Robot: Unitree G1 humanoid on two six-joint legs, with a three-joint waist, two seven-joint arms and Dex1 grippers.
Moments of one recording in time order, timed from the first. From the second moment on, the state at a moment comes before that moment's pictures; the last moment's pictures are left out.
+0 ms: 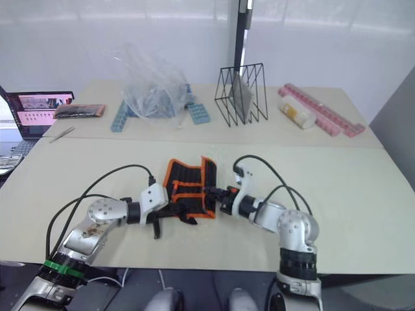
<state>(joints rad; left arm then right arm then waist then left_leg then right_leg) -0.33 0.56 -0.21 0.03 -0.13 0.16 -1.00 -0.44 -0.06 -0.21 -0.16 0.84 1.24 0.22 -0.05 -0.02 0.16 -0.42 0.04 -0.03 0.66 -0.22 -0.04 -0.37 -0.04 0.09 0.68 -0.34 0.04</state>
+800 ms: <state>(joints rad) -0.29 0.59 -0.19 0.00 -0.13 0.20 -1.00 -0.43 -0.17 0.02 0.00 0.68 0.96 0.46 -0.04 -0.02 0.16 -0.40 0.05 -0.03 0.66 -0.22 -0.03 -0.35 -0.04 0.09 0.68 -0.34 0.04</state>
